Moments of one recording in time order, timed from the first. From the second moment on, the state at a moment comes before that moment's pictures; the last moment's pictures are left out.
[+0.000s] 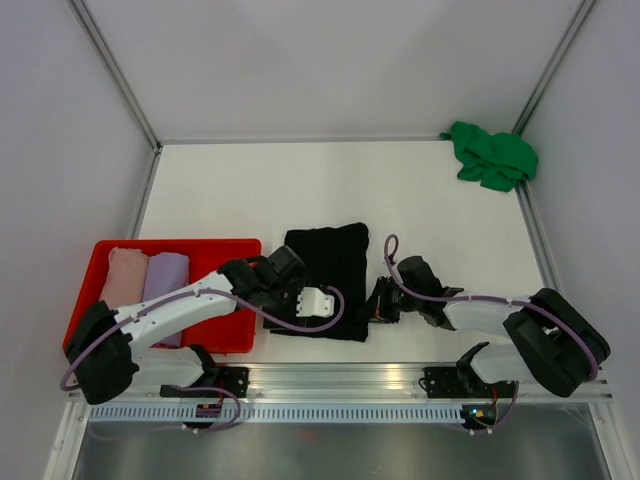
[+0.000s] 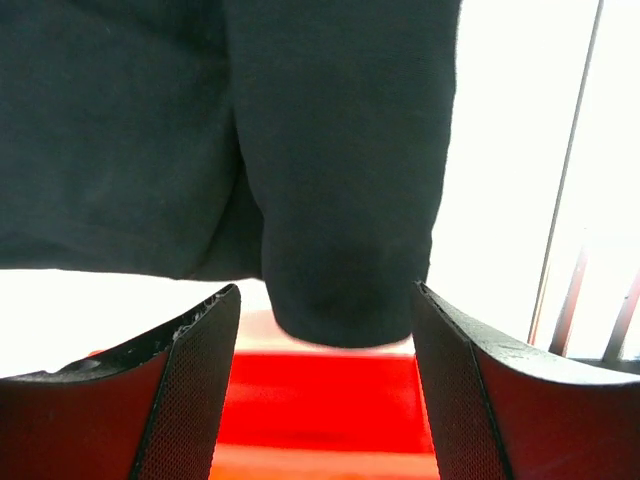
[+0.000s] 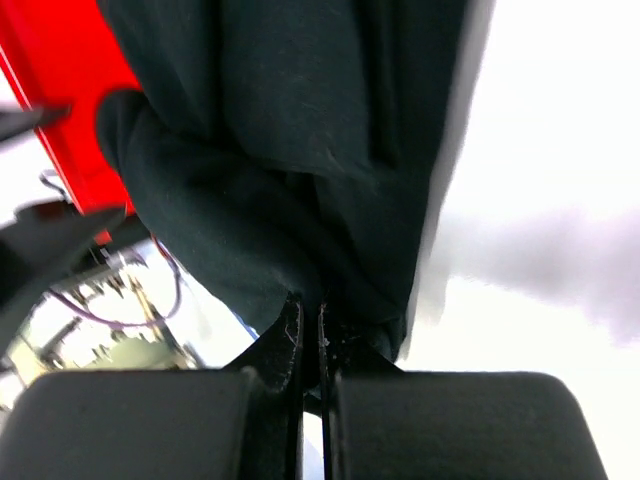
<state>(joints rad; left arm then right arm) -0.86 1.28 0.82 -0.76 0.18 0.75 0.65 1.33 0.32 0.25 -0.53 0.97</state>
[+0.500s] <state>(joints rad) -1.04 1.21 0.73 -0.71 0.05 0.69 0.59 1.33 0.30 0.28 -0.50 1.15</state>
